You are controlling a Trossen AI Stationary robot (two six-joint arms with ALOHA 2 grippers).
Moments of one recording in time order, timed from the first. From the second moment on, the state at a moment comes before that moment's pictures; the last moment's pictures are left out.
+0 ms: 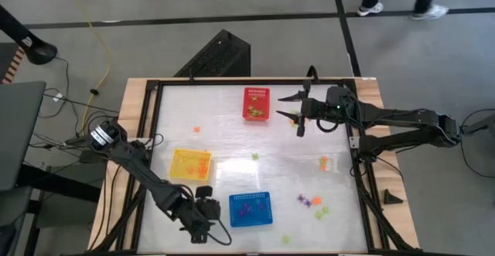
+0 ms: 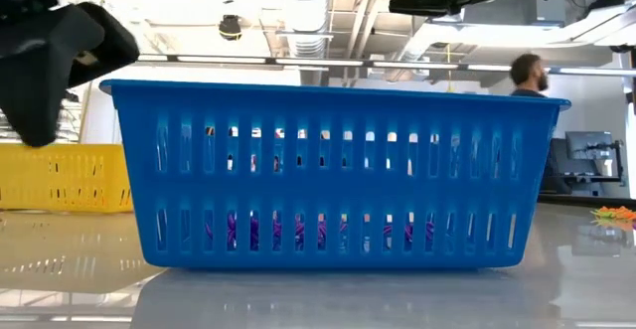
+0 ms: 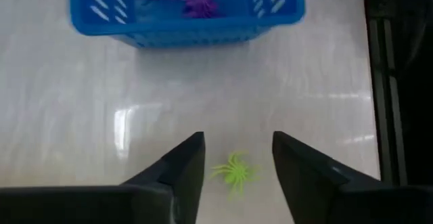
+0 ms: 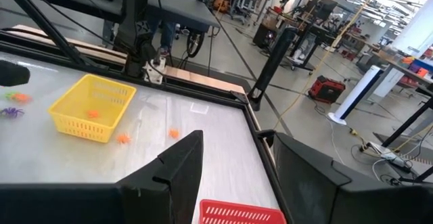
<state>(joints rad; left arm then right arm) -0.71 1.72 1.07 -0.34 -0.21 -0.67 -0.23 0.97 0.76 0.12 0.00 -0.37</state>
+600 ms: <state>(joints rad) -0.75 1.80 1.04 -0.32 -0.16 -0.62 -0.23 0.97 0.76 0.12 0.00 -0.36</state>
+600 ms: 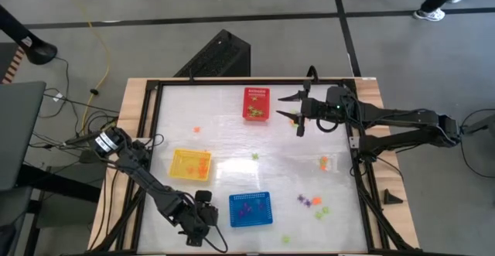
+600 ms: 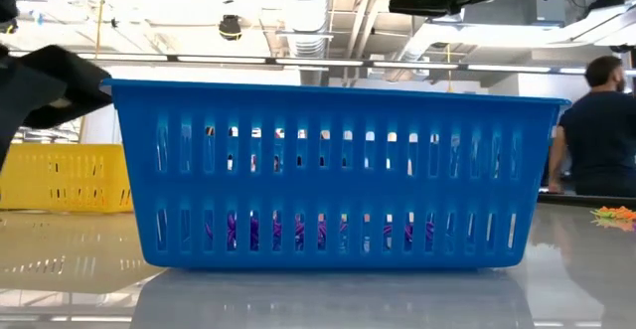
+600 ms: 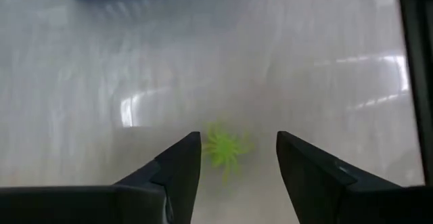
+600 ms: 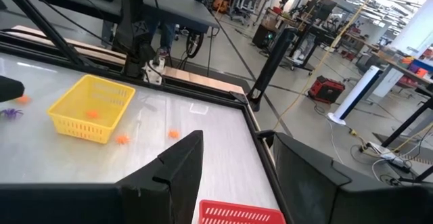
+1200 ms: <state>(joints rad) -0.75 1.80 0.98 -0.30 -0.18 -0.63 -0.23 0.97 0.76 0.12 0.00 -0.36</state>
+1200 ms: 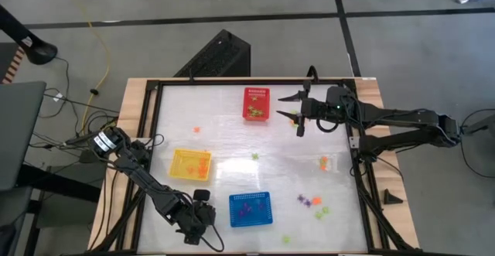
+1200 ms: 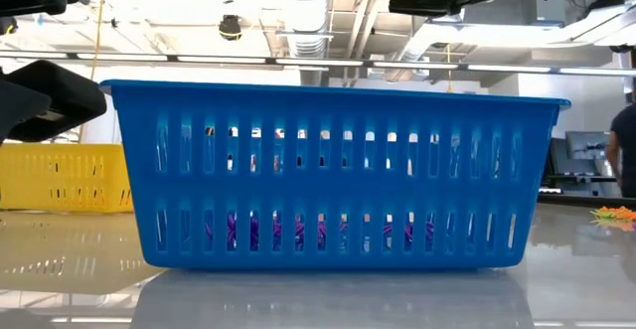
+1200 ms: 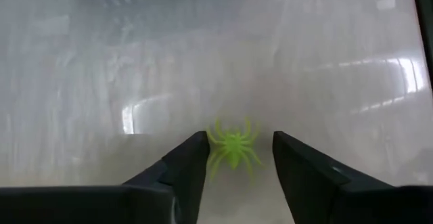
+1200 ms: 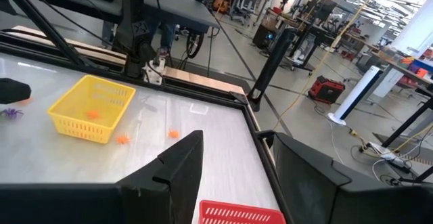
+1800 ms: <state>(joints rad) -0.72 1.79 1.01 -0.30 -0.20 -0.53 -0.23 0.97 0.76 0.13 0.00 -0.29</state>
